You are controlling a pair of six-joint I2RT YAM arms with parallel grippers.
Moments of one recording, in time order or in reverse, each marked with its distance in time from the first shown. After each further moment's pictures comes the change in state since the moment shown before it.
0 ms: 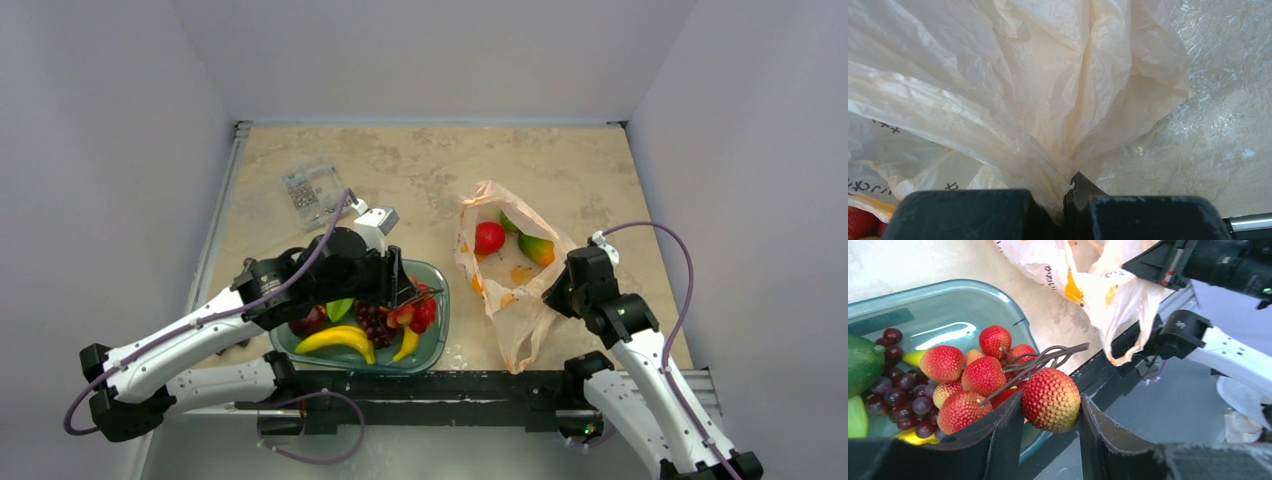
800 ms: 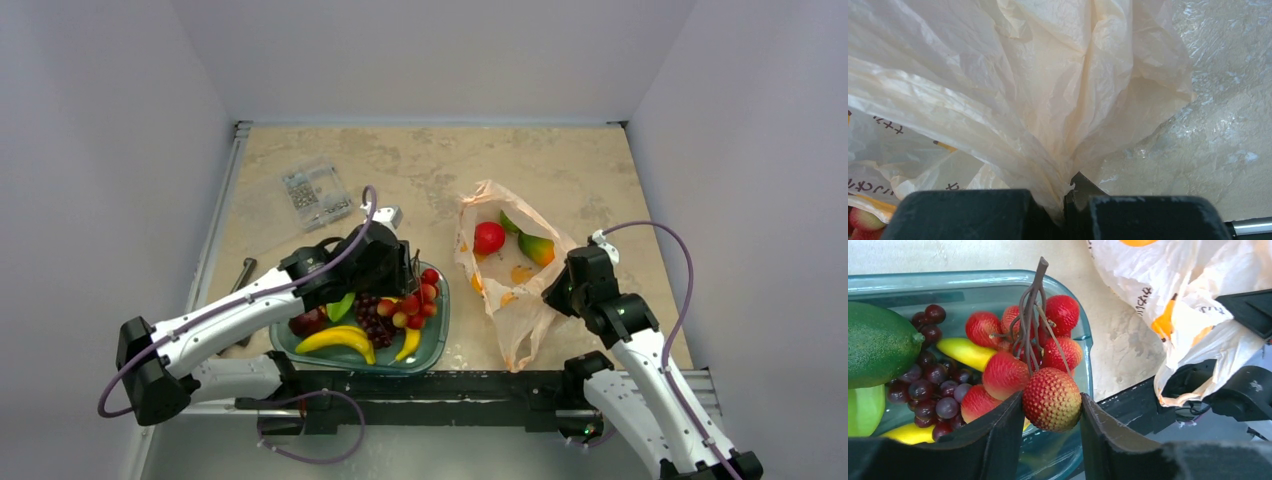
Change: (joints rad) left arm 0.081 0.158 -0.059 0.028 -0.074 -0.134; right arm 0.000 0.000 0.000 0.014 0.000 0.000
